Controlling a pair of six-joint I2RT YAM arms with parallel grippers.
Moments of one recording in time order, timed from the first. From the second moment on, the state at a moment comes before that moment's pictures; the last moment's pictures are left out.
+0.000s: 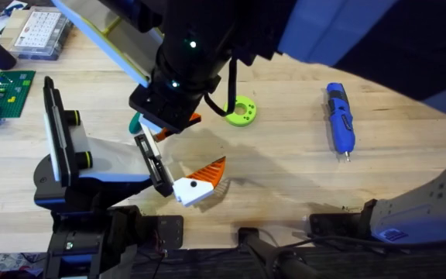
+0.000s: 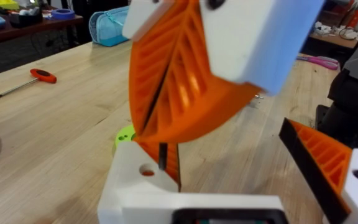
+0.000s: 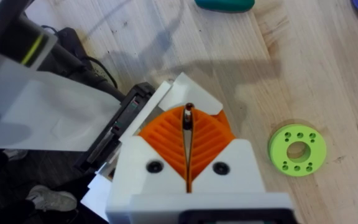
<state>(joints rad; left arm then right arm) 0.06 0.00 0.04 -0.18 1.14 0.03 1.06 1.82 1.92 -1.19 -0.12 -0.02</state>
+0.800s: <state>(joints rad) 0.06 0.00 0.04 -0.18 1.14 0.03 1.06 1.82 1.92 -1.17 -0.10 -0.03</state>
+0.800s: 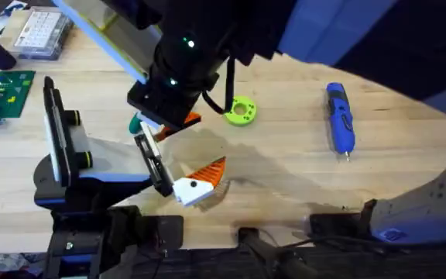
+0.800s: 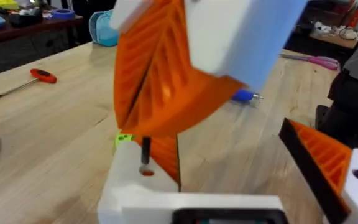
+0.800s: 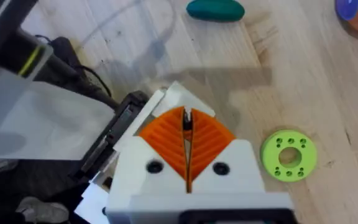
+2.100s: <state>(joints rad) 0.06 0.00 0.04 -0.18 1.14 0.03 1.06 1.82 1.92 -1.17 -0.11 -0.03</state>
